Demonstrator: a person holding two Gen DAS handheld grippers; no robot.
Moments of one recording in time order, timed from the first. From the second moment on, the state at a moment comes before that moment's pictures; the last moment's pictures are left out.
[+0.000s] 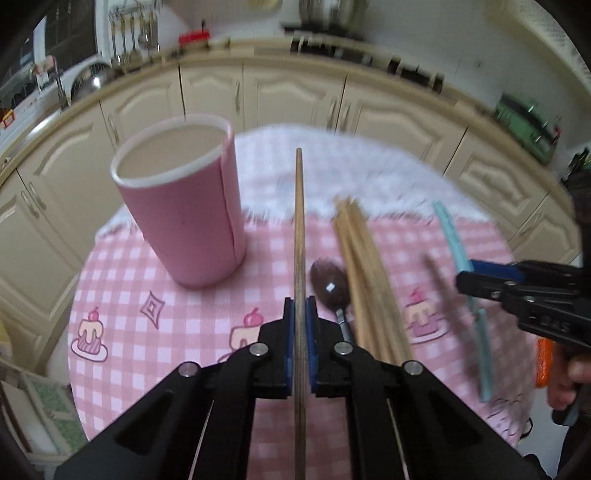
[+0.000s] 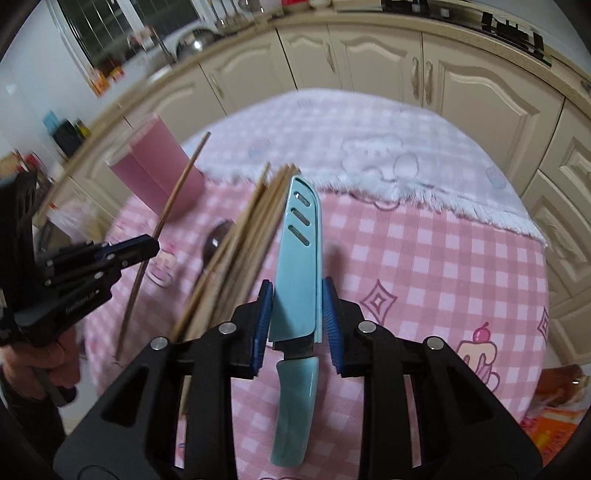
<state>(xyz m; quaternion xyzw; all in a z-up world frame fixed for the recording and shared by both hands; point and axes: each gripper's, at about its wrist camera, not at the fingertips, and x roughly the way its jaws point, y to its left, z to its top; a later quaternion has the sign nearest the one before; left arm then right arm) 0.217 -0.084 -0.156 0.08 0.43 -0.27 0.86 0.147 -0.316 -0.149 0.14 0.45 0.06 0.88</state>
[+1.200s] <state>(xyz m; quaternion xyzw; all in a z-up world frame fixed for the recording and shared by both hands) 0.288 -0.024 0.010 -0.07 0.12 -0.20 0.97 0.243 -0.236 0.025 0.11 0.24 0.21 0.94</state>
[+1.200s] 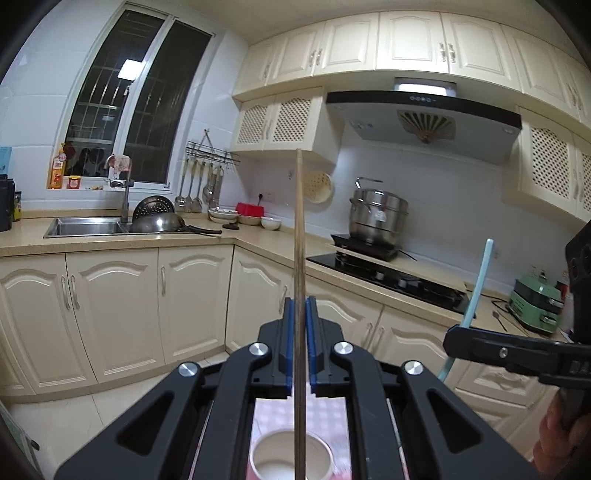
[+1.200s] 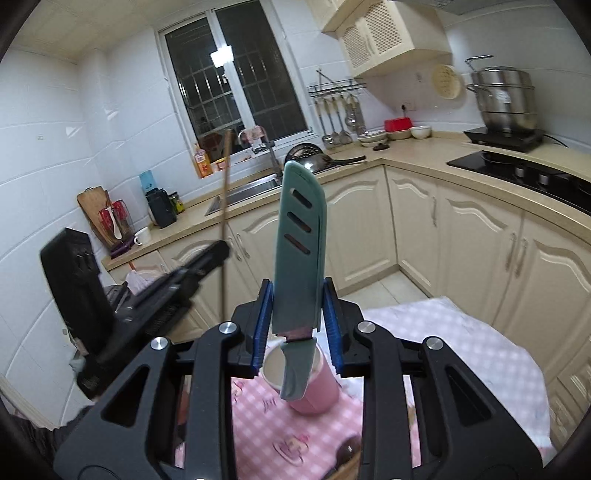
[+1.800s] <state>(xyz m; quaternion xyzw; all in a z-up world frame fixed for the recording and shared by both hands) 0.327 -0.031 -0.074 -0.06 0.17 -0.17 0.97 0.298 -0.213 -0.035 0.11 0.32 0.21 0.92</state>
